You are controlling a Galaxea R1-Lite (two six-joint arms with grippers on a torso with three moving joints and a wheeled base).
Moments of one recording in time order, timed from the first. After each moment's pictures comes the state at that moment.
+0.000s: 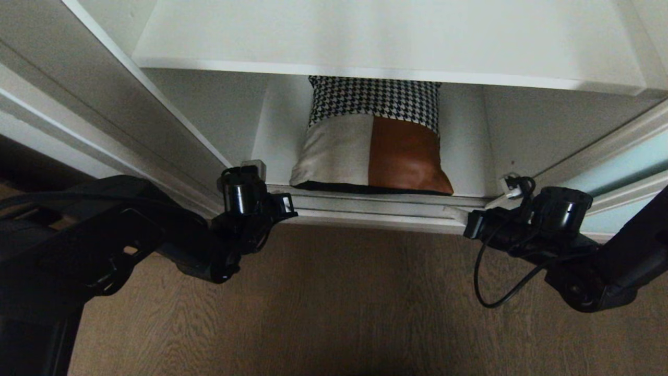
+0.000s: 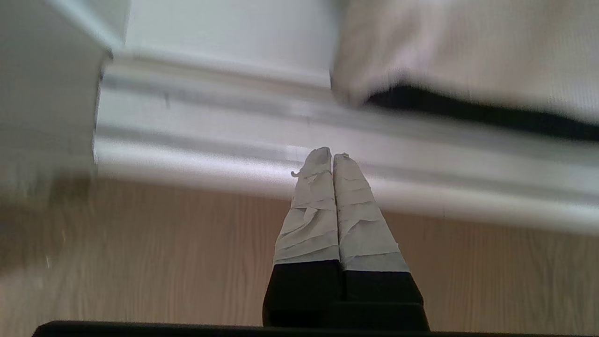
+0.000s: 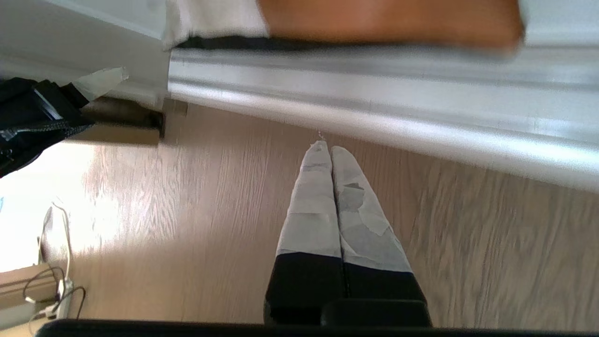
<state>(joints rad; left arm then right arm) -0.32 2.25 -1.17 -1.00 0.21 -0.16 0.11 2.09 -0.81 -1.22 0.47 0.38</state>
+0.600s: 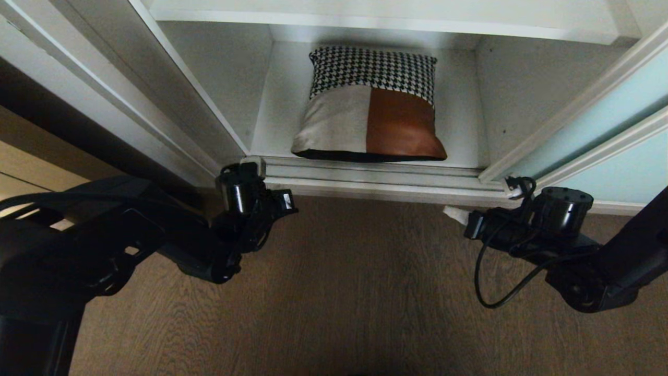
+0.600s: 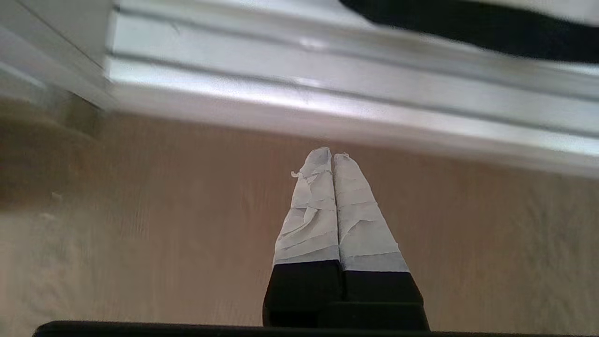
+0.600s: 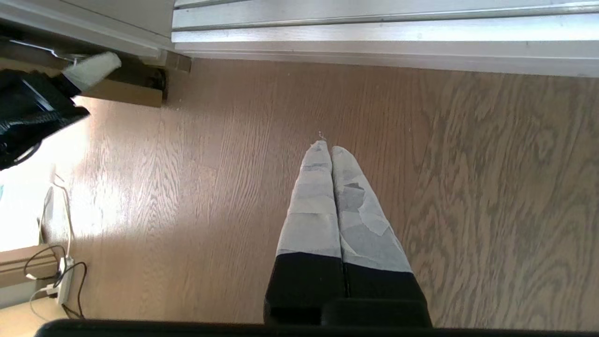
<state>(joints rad) -0.32 2.25 -1.17 -1.06 0.22 -0.14 0.11 2.09 -0.81 -1.22 0.47 0.37</state>
